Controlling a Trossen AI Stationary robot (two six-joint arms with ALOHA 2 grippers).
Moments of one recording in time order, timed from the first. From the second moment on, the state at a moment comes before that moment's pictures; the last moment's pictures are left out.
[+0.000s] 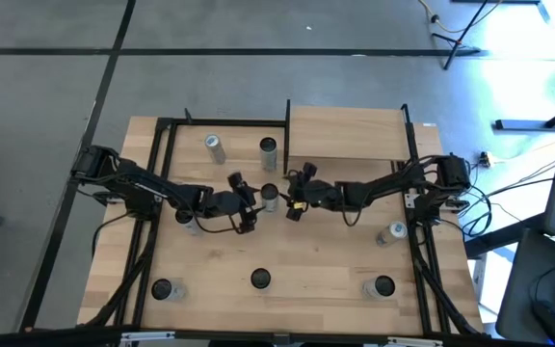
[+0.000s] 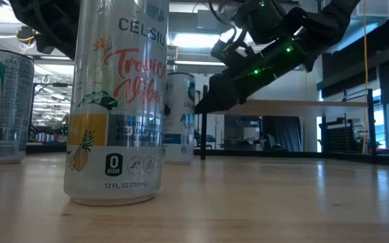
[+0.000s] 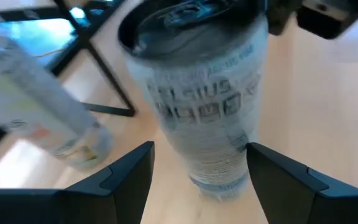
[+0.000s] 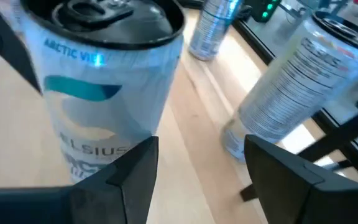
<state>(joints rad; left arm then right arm) -0.11 1.49 0.61 0.28 -0.49 -0.08 0.04 1.75 0.85 0.42 0.41 -0.08</state>
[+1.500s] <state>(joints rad) -0.17 1.37 0.60 0.12 -0.50 -0.10 0.02 1.67 0.85 0.54 0.09 -0.12</state>
